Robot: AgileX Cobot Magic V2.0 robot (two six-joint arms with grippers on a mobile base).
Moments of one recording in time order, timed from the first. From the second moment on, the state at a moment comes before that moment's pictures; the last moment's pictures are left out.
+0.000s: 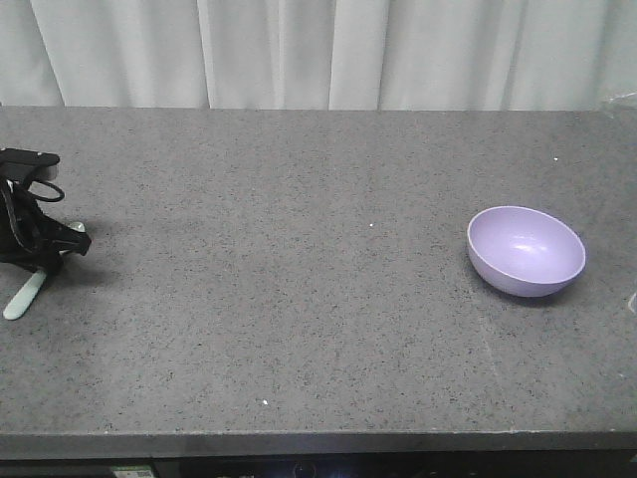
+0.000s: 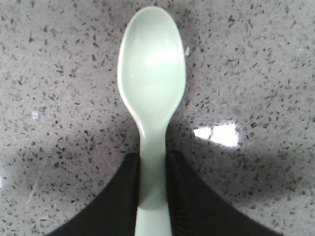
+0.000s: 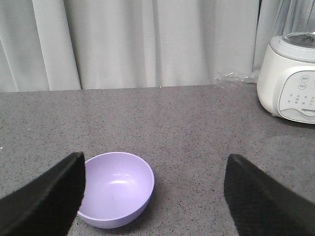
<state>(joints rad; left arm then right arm) 0.10 1.93 -1.47 -0.06 0.93 0.22 -0.05 0.61 -0.72 -0.21 0.41 0.21</state>
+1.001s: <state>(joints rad) 0.10 1.59 -1.47 -0.33 0.88 0.27 -0.05 0.72 -0.81 -0.19 0.50 0.21</state>
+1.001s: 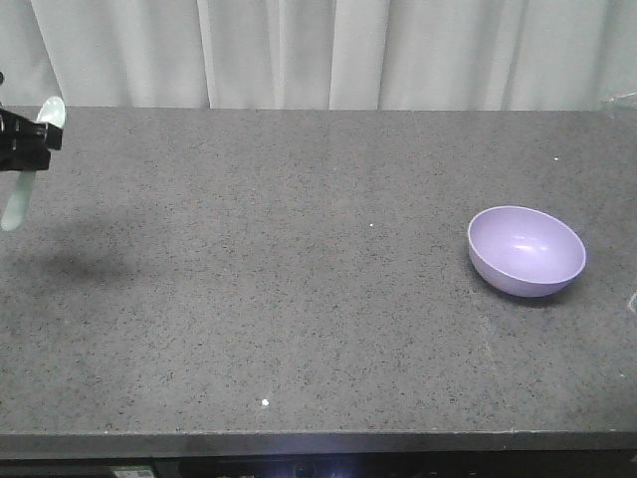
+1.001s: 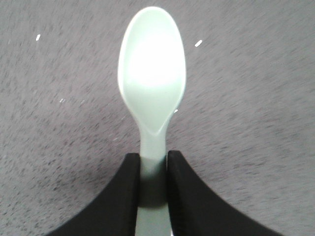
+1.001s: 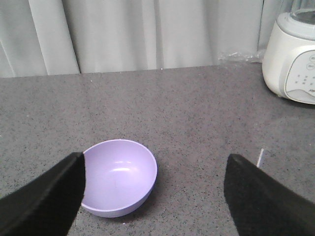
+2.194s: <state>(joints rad) 0.10 1.35 -1.47 -0.44 0.93 0.32 -0.24 1.59 -1.22 0.30 0.73 -0.20</state>
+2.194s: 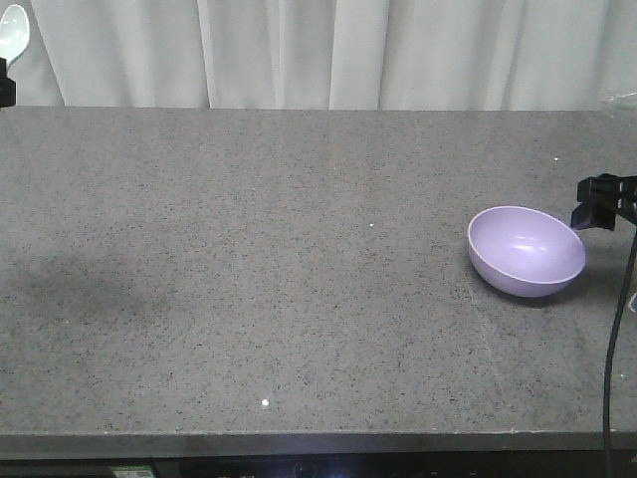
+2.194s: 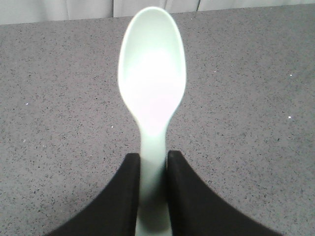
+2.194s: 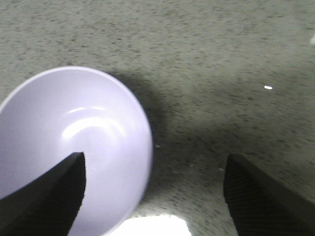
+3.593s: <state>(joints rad) 0.10 1.35 -1.47 -0.44 0.93 0.32 -0.25 1.83 -1.23 0.52 0.70 -0.41</state>
